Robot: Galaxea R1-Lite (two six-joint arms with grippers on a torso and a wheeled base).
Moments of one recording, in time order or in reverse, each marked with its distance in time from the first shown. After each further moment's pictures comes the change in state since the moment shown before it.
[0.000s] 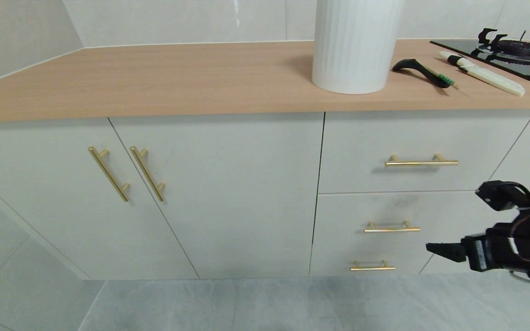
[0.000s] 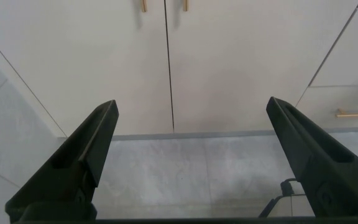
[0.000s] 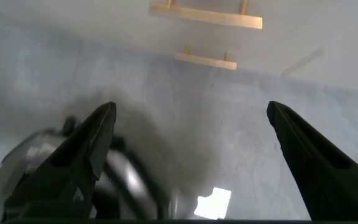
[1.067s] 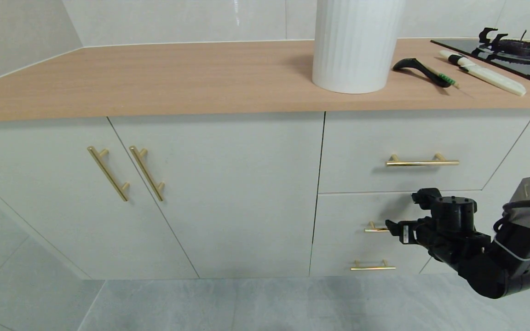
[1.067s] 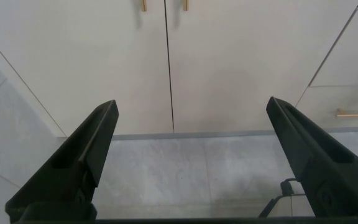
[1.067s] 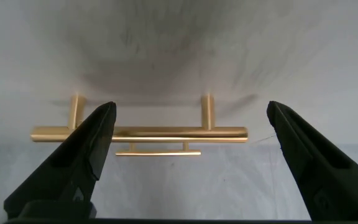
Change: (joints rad) left arm 0.000 0.000 0.000 0.000 0.000 -0.001; right arm 0.067 0.675 -0.082 -0.835 -0.346 0.062
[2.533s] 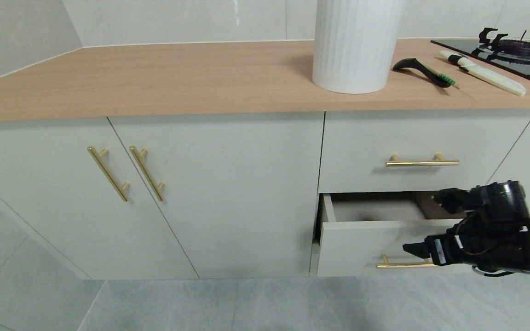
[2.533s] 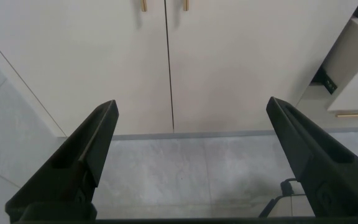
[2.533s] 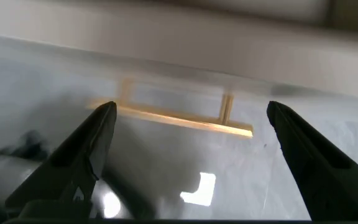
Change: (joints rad) left arm 0.000 0.000 0.000 0.000 0.000 0.000; right arm 0.007 -0.488 0.026 0.770 0.212 -0.039
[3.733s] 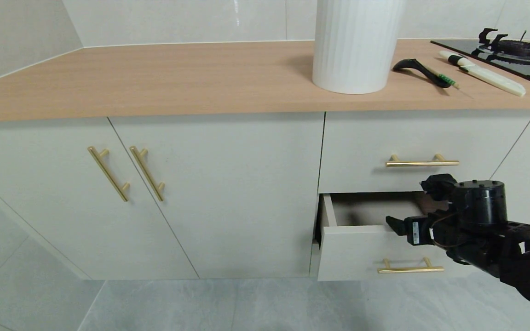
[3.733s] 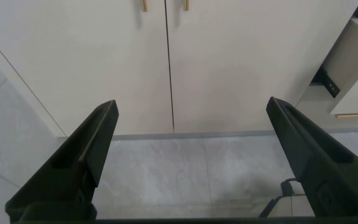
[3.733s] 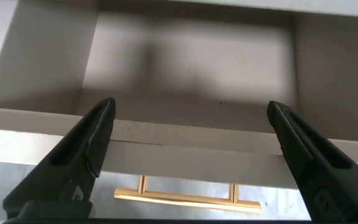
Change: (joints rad) left arm 0.001 0.000 0.000 0.000 0.000 0.000; right arm 0.122 0.114 0.056 -0.417 -0.223 0.066
